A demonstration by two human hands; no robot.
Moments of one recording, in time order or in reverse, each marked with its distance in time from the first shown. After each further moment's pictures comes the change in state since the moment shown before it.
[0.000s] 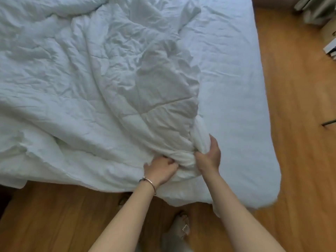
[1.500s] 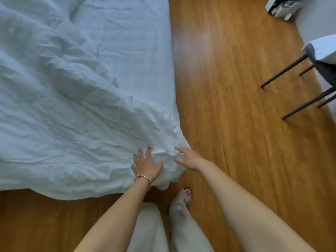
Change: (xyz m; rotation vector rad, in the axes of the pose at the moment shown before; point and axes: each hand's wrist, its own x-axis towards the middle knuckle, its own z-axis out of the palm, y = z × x) left_hand 0.026 0.219 0.301 0.249 0.053 -0.250; right_hand 0.120 0.163 -0.339 -0.614 -0.779 0.188
